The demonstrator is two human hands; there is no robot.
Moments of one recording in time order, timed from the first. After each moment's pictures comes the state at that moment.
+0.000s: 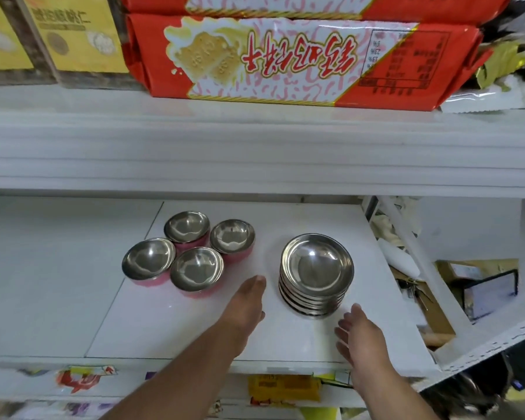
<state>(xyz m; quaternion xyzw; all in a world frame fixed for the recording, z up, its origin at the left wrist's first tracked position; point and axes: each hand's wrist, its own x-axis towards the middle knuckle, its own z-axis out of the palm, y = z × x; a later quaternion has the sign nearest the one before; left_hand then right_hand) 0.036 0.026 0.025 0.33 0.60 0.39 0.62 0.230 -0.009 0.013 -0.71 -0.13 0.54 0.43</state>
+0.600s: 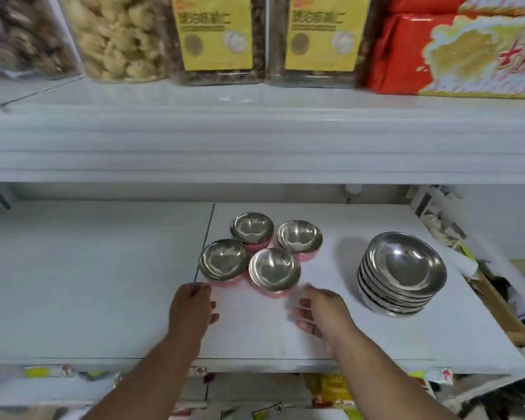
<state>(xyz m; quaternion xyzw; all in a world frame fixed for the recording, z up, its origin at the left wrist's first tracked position) -0.215 0.018 0.017 0.24 0.71 0.48 0.46 0.013 0.015 0.040 -0.67 -0.26 0.59 0.37</state>
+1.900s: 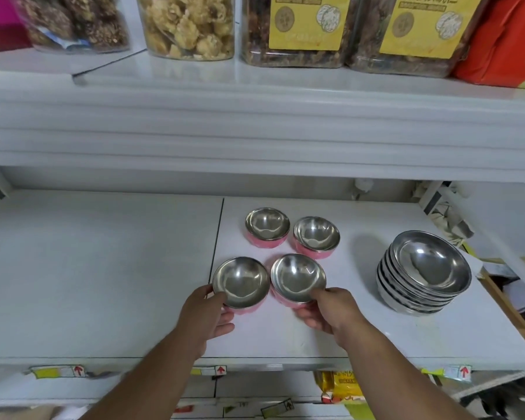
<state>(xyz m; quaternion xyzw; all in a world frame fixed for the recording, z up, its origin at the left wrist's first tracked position) -0.261 0.022 0.001 0.26 0.65 0.40 0.59 -0.016 0.036 0.009 -0.71 -0.28 0.55 0.32</state>
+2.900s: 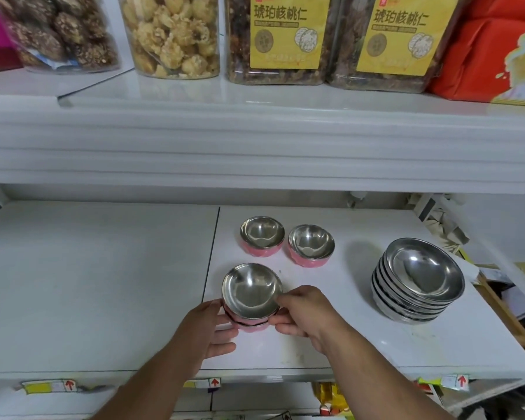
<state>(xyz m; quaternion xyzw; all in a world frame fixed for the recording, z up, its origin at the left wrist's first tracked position) -0.259 0.014 -0.001 0.28 0.64 0.35 0.62 -0.050 0.030 0.044 -0.65 -0.36 0.60 0.30</state>
